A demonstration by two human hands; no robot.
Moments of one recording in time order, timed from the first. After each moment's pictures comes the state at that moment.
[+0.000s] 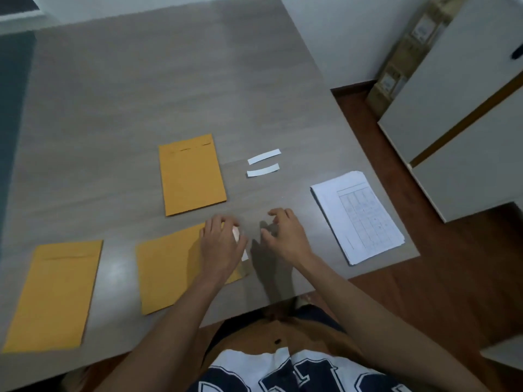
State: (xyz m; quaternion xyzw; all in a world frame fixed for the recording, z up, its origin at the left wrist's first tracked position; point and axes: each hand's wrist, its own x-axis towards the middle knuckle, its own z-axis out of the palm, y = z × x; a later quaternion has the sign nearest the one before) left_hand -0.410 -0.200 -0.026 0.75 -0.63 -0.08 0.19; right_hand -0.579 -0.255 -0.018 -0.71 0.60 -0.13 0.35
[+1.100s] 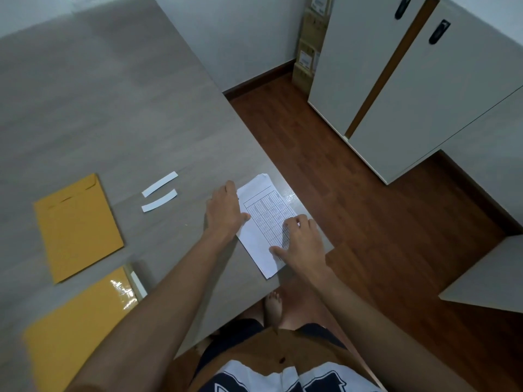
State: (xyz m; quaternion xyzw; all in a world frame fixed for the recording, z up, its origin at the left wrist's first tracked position) left_hand -0.635 -0.372 -0.010 0.71 -0.68 -0.21 0.03; right_hand -0.808 -0.274 -0.027 -0.67 0.72 -0.05 0.18
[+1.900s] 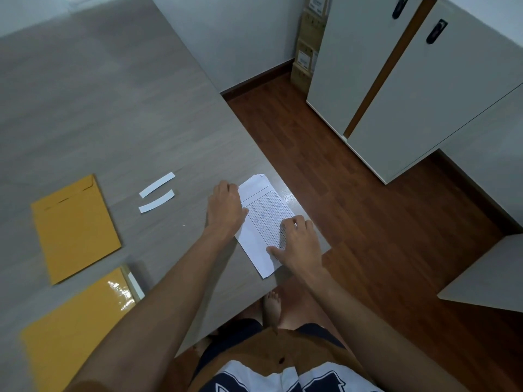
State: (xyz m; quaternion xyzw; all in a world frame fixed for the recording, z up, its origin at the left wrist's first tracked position) left_hand -0.644 -0.379 -0.019 0.68 -0.72 -0.15 0.01; right_hand -0.807 -0.275 -0.021 -0.66 0.73 -0.03 0.18
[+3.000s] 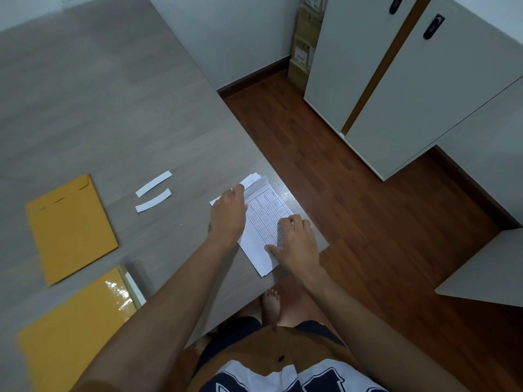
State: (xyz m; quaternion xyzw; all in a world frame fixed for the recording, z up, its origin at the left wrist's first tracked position) left_hand -0.655 -0.364 -0.026 0.67 -0.73 -0.15 0.04; right_hand -0.805 -0.270 -0.023 -0.66 0.73 -0.05 0.19
